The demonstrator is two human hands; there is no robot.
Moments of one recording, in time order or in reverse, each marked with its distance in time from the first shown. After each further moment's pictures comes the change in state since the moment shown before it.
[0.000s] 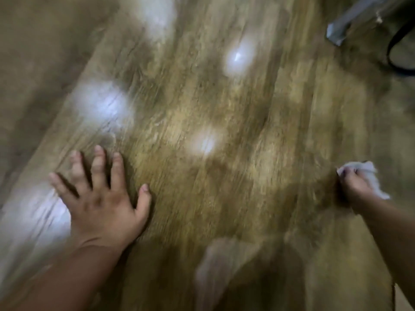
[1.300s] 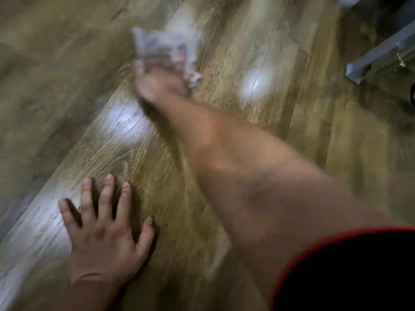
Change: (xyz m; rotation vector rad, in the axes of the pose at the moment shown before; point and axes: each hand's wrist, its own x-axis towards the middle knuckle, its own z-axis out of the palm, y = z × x) left_hand -0.002 -0.005 0.011 0.018 0.106 0.029; right_hand -0.238 -0.435 0.065 -0.160 -0.180 -1.012
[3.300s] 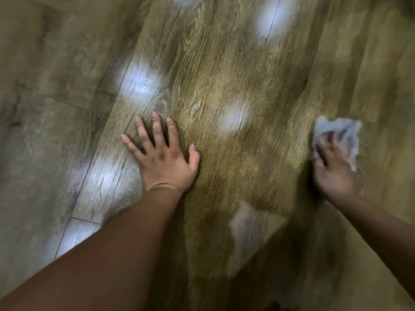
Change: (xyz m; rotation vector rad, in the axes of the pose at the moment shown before) left_hand 0.005 0.008 -0.015 0.049 -0.182 0.011; right_hand -0.286 0.272 0.067 0.091 0.021 0.471
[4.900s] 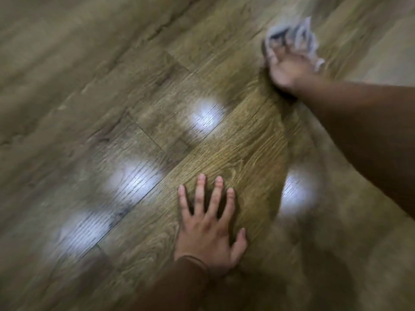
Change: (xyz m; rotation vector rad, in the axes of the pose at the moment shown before) left_hand 0.001 -0.005 0.002 -0.057 0.102 0.009; right_hand 0.272 -0.424 -0.005 -0.276 -0.021 -0.756
